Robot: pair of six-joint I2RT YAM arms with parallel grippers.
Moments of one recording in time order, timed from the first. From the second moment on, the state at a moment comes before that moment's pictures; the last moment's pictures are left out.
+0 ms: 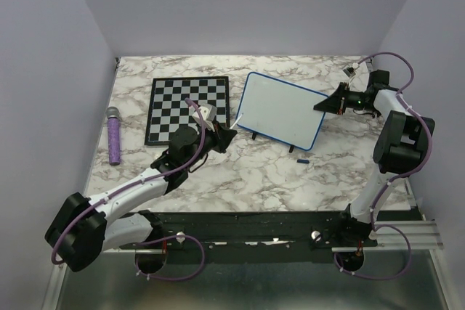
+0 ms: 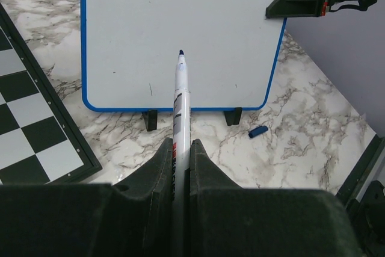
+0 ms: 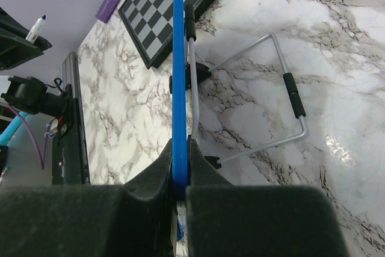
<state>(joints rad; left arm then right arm) -0.70 1.10 0.53 0.46 0.04 -0.42 -0.27 1.94 1.40 -0.66 -1.36 -0.53</state>
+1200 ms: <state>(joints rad) -0.67 1.18 0.56 0.48 0.07 -0.42 -0.27 1.94 1.41 -0.67 -1.36 -0.54</state>
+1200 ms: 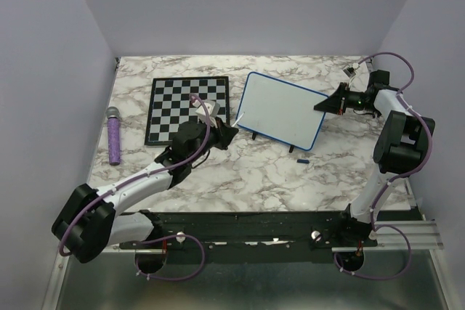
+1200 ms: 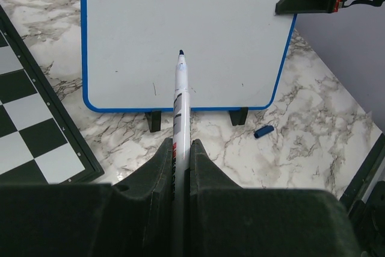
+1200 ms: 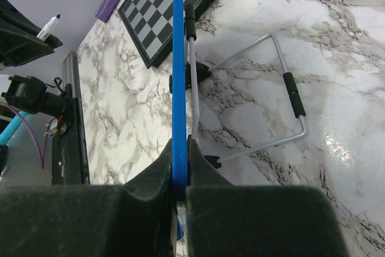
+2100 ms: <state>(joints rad) -0.64 1.25 0.60 0.51 0.12 -0.43 -0.27 1.95 1.42 -0.68 -1.36 -0.54</state>
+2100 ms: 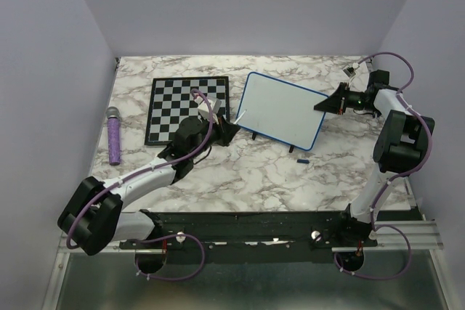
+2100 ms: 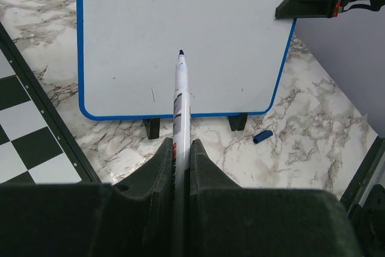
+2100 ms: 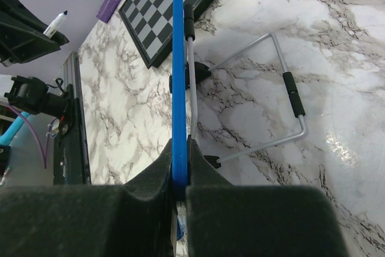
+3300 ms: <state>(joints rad) -0.62 1.41 0.71 0.60 0.15 -0.48 -0.27 1.95 1.42 -0.68 -1.37 -0.55</state>
